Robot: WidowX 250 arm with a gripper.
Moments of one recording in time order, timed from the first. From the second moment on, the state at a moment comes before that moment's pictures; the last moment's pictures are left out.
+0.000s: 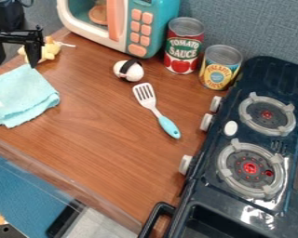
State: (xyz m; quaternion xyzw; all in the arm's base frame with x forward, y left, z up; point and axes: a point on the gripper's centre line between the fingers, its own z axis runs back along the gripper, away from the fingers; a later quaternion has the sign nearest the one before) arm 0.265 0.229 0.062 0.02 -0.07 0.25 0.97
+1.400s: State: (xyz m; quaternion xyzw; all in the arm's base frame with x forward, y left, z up) arm 0.321 -0.007 0.068 -0.07 -0.02 0.32 0.94
